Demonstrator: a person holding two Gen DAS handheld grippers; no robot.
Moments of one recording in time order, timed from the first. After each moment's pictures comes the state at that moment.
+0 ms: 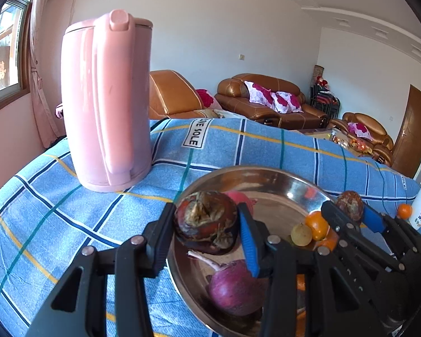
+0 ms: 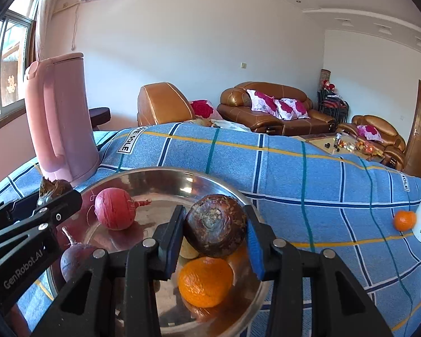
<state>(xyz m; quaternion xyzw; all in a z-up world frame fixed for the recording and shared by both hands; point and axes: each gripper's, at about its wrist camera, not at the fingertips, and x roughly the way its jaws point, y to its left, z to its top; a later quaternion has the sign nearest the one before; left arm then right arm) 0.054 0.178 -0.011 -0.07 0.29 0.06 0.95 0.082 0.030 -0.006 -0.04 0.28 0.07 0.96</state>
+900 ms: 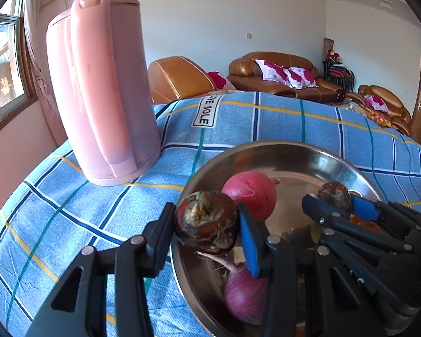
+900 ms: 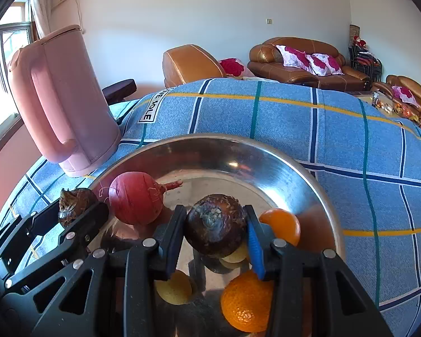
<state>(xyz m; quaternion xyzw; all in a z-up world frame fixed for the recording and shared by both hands) 0.079 0.170 -0.033 -0.01 0.34 0.09 0.94 0.120 0.050 -0.031 0.00 0.38 0.15 0.91</state>
